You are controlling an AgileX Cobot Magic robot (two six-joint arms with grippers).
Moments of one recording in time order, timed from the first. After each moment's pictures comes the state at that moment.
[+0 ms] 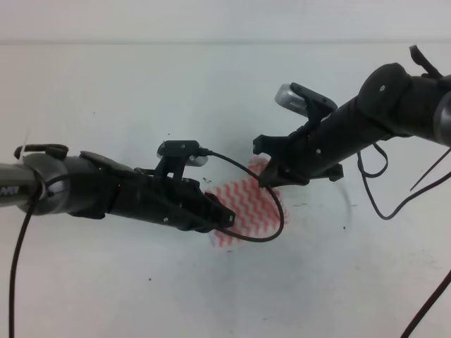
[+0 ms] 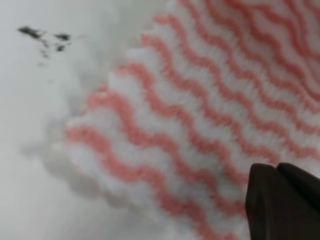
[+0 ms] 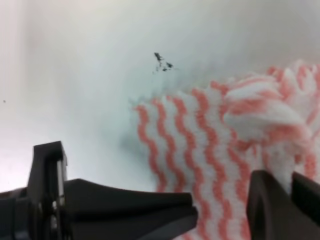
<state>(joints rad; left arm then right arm) -0.43 1.94 -1.06 -1.33 0.66 1.36 0.40 1.99 -1.46 0.72 0.79 -0.10</state>
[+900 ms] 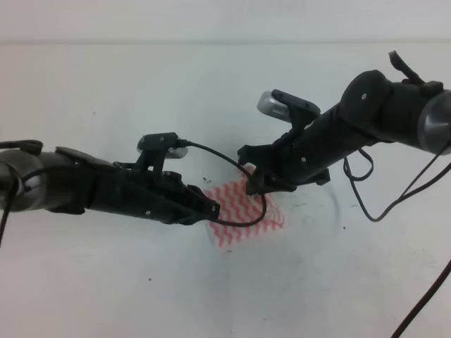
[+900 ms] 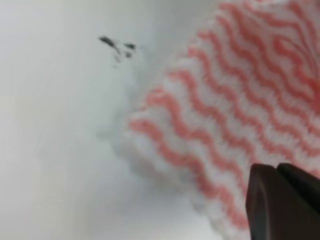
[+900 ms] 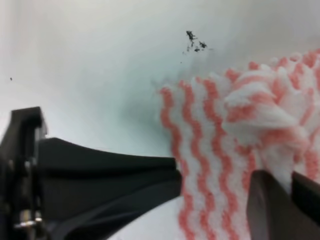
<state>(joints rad) -0.37 1.93 -1.04 -1.34 0.69 1.37 0.45 1.98 -1.46 0.71 0.76 -0.11</state>
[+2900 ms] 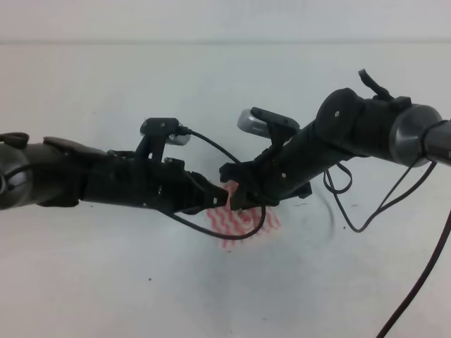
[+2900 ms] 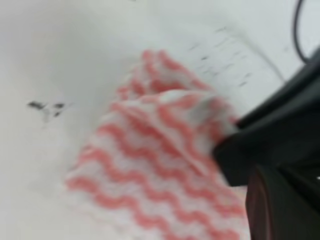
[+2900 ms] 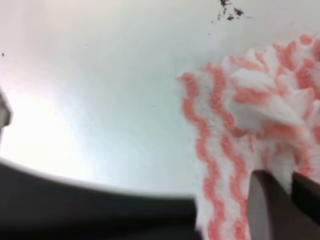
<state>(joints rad) -0.36 1.86 -1.00 -1.43 0.77 1.54 0.51 2.03 -1.47 0.72 0.73 -0.11</state>
